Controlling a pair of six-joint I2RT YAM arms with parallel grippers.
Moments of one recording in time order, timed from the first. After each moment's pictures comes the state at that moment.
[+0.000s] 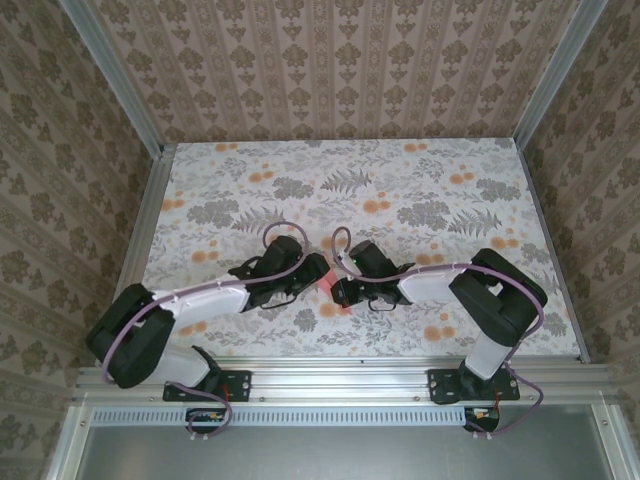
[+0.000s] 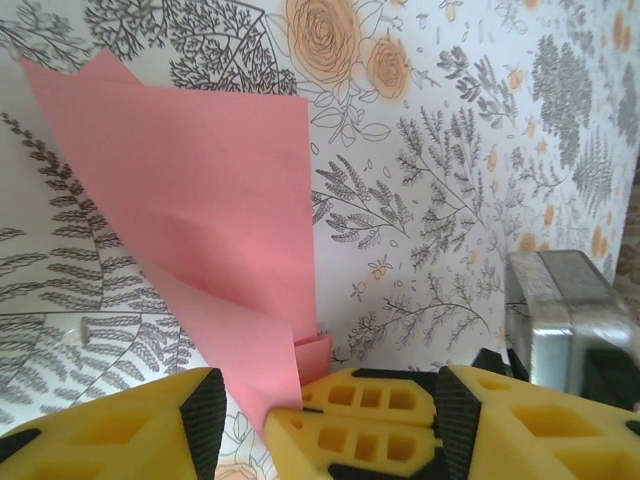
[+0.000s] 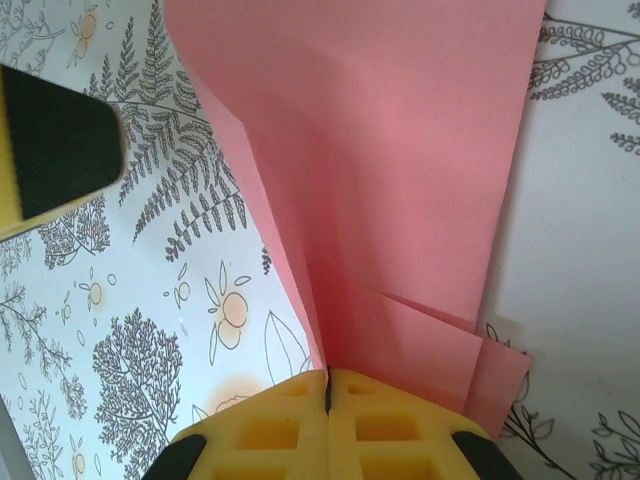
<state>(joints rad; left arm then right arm) -0.80 1.36 0.61 0.01 0.10 -1.19 0.73 1.70 0.70 0.12 -0.35 0.46</state>
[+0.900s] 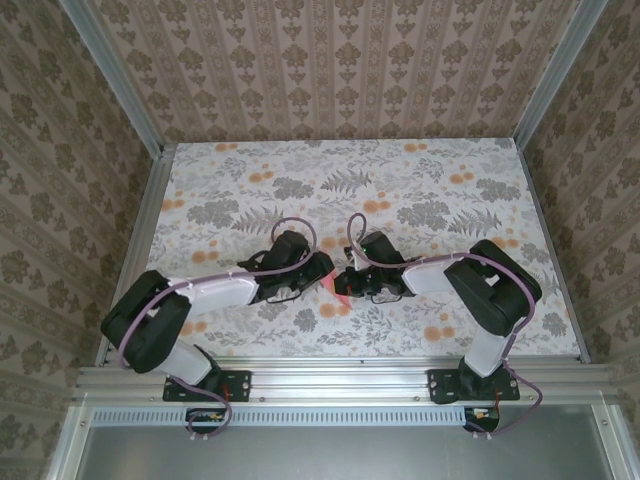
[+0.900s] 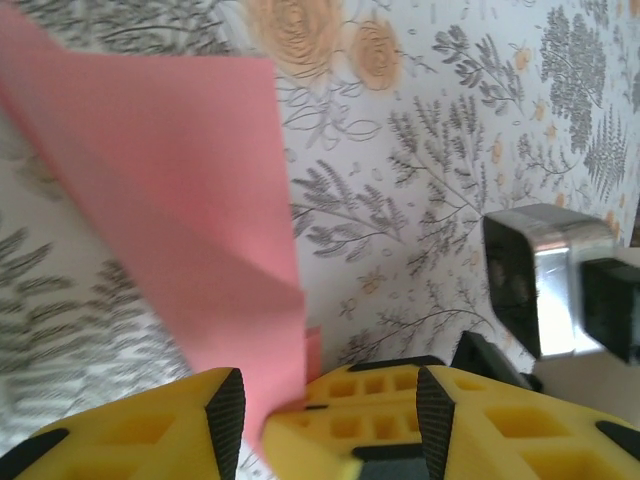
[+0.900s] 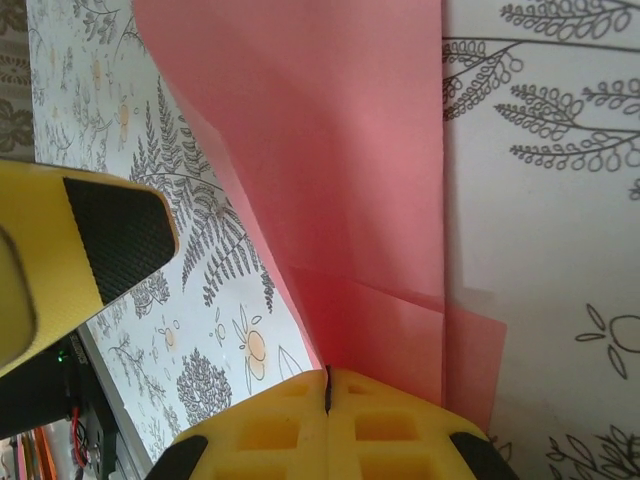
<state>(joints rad) -0.80 1.51 0.69 0.05 0.16 -1.14 0.61 1.76 0.70 0.20 -0.56 0.69</state>
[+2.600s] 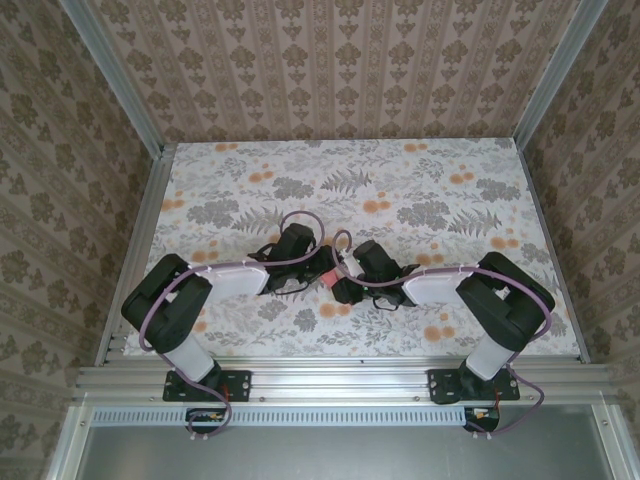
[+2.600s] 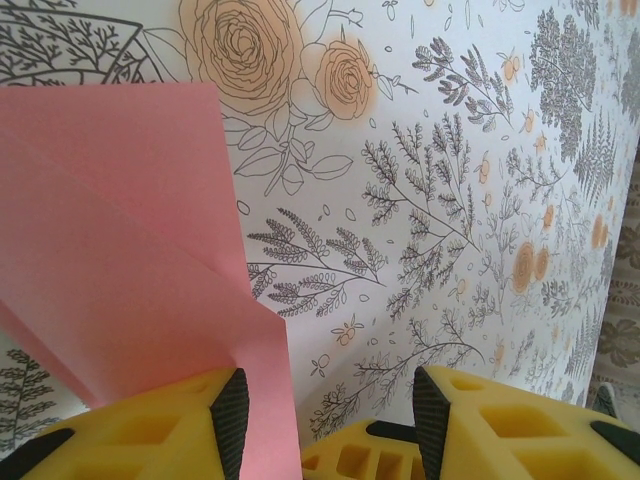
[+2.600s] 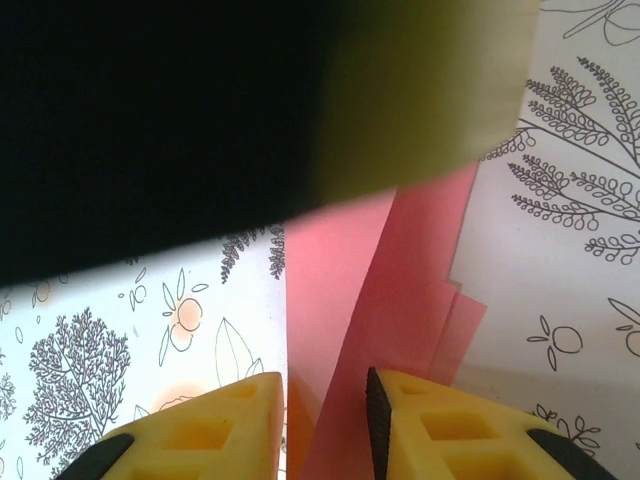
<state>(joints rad) -0.77 1.63 0.75 0.13 0.22 -1.12 0.72 1.66 0.67 0.13 -0.26 0.32</state>
